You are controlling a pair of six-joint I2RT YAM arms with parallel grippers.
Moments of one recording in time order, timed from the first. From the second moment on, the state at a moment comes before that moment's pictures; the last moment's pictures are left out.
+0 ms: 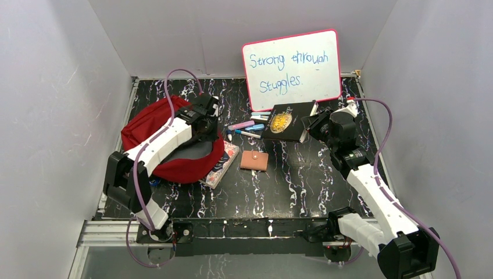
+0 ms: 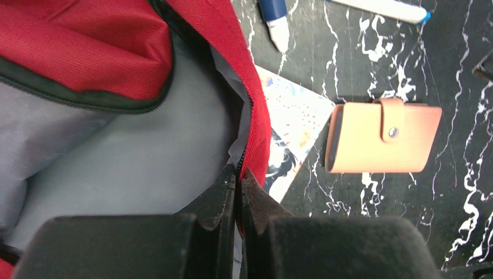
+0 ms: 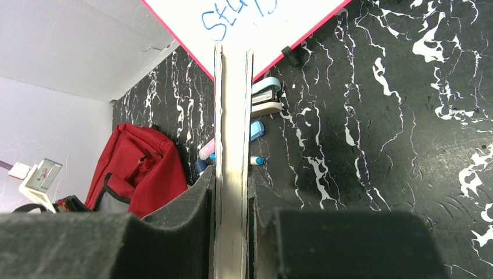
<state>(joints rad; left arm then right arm) -0.52 1.57 1.28 -0.77 -0.12 -0.39 0.32 0.94 0.78 -0.17 0.10 0.84</state>
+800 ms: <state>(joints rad) -0.30 1.54 1.36 -0.76 -0.20 -0.18 0.32 0.90 0.74 -0.19 0.10 0.84</state>
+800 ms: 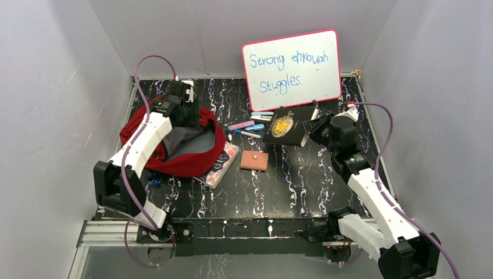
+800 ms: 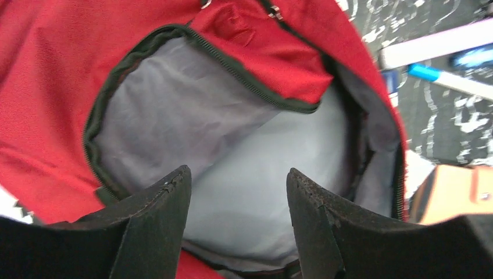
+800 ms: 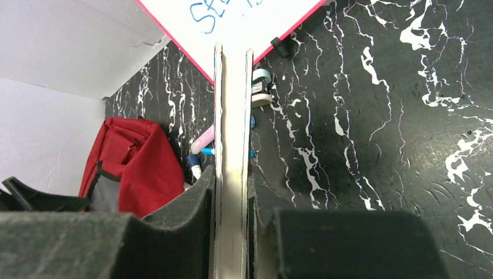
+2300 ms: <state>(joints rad) -0.35 1.63 0.93 -0.19 -0.44 0.59 0.32 0.91 0.71 -0.18 0.00 0.85</state>
